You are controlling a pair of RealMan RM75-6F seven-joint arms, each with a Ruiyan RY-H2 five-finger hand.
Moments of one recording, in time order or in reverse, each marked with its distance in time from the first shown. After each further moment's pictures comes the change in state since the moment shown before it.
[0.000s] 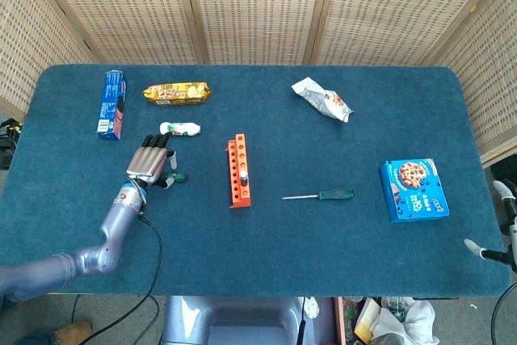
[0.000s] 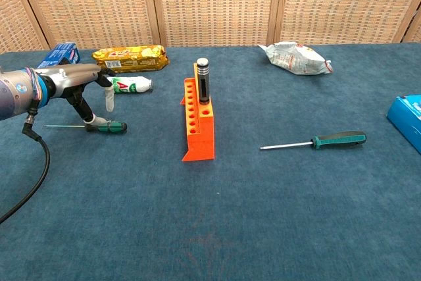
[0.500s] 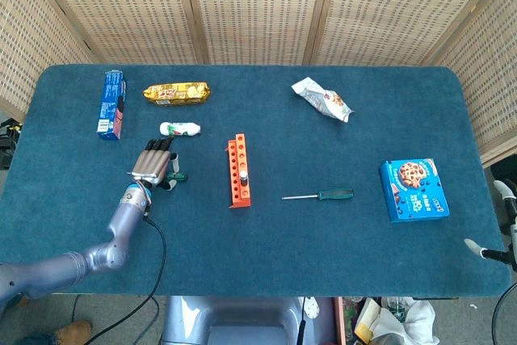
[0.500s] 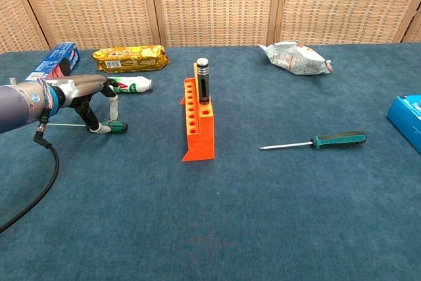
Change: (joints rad) left arm -0.009 -0.071 -0.015 0.095 -0.044 -0.050 0.026; right arm 0.000 0.001 0.001 0.004 0.003 -0.003 0.009
